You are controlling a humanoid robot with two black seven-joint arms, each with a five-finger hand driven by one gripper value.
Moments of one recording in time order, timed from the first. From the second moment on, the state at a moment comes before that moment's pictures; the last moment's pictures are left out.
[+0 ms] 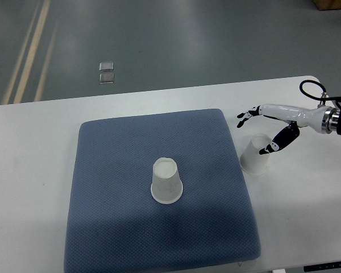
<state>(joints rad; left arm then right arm) -0.03 0.00 -0.12 -0.16 0.11 0.06 0.09 0.62 -0.73 0.69 1.28 -1.58 0.34 0.29</state>
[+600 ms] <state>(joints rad) -0.03 0.00 -0.12 -0.16 0.11 0.06 0.09 0.61 -0.72 0.60 1.20 -1.74 0.18 0.30</state>
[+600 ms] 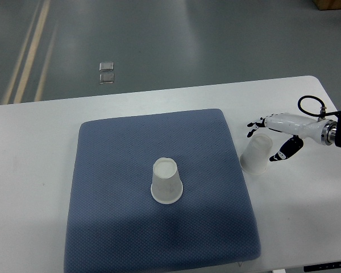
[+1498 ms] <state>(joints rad) -0.03 0.00 -0.12 -0.16 0.11 0.06 0.09 0.62 -0.71 0.61 1.19 -1.74 0.15 0.32</state>
